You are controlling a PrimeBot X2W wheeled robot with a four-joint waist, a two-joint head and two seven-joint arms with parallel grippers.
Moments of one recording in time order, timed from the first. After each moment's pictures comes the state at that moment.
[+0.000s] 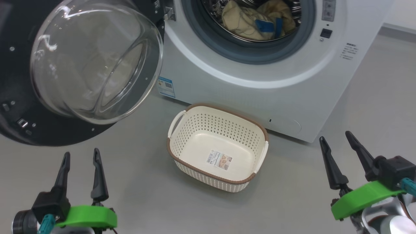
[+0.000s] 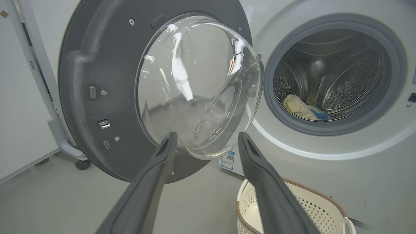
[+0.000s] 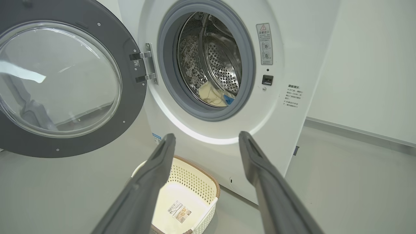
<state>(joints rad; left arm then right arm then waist) -0.05 0.28 -0.24 0.05 -0.35 0.19 -0.24 0.07 -0.04 -0.05 -0.11 0.11 0.13 -0.02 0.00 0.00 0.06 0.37</state>
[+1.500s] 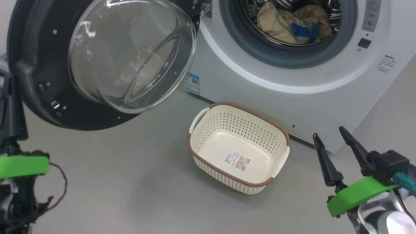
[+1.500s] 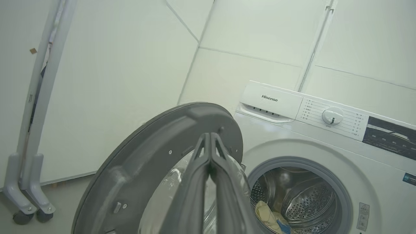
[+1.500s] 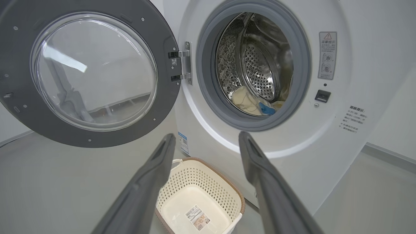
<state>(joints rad) -0.23 0.40 -0.01 -0.15 -0.78 -0.12 -0.18 0.05 -0.04 -0.02 -0.14 0.08 0.13 0.02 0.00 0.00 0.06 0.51</state>
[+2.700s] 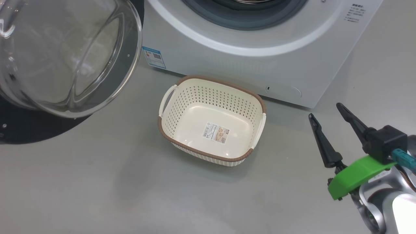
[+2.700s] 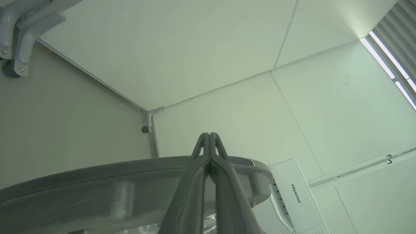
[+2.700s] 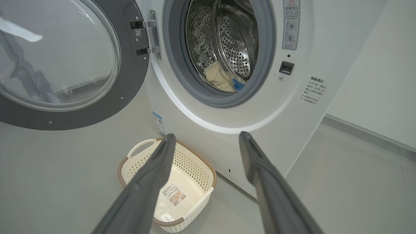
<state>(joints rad) -0.49 0.51 0.35 0.31 -1.67 -0.12 -0.02 -0.03 -0.09 0.02 -0.24 0.04 0.13 0.15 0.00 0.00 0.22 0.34</state>
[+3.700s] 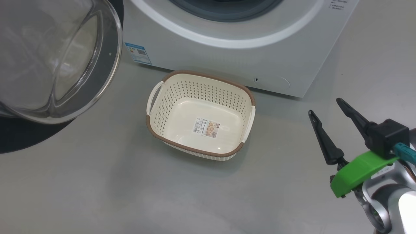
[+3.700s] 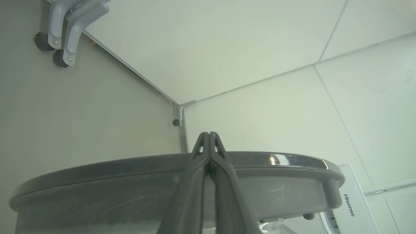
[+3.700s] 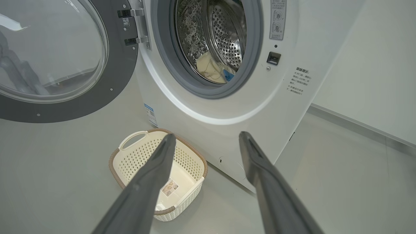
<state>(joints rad) -0.55 0.49 0.39 0.53 -1.58 -0.12 0.00 -0.05 -0.12 0.03 -0.30 0.05 0.13 0.23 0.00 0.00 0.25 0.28</state>
